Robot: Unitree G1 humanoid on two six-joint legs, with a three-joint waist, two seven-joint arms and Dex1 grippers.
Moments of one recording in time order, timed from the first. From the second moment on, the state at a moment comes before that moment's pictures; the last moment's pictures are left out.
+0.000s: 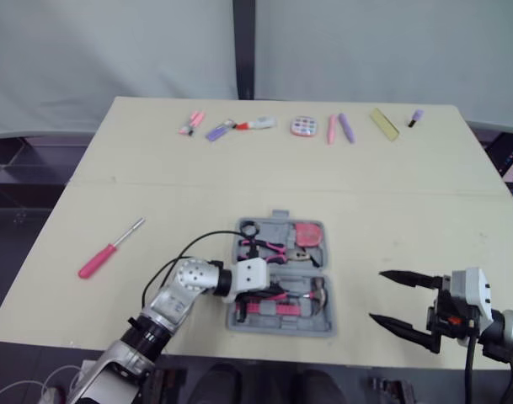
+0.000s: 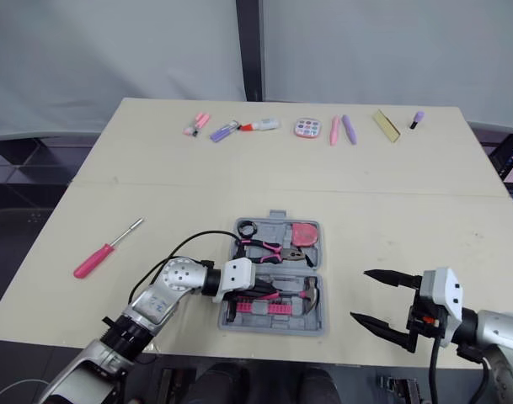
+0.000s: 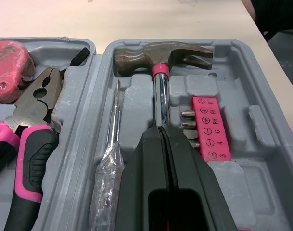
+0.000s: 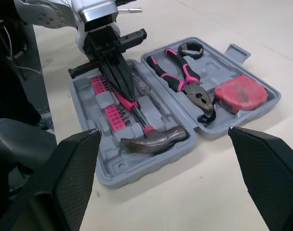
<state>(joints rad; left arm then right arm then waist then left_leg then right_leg) -0.39 0.38 -0.46 0.21 0.01 -0.02 -0.96 0.31 -0.77 -0.36 -0.27 0.58 0.09 1.22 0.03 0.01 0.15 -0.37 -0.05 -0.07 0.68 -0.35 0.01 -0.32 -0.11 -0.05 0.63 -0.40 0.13</state>
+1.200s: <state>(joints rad) -0.15 0.51 -0.05 -0.20 -0.26 0.33 -0.86 0.26 -0.74 -0.30 -0.27 0.54 0.09 1.17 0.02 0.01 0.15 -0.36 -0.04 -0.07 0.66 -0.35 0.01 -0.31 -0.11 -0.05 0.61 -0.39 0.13</state>
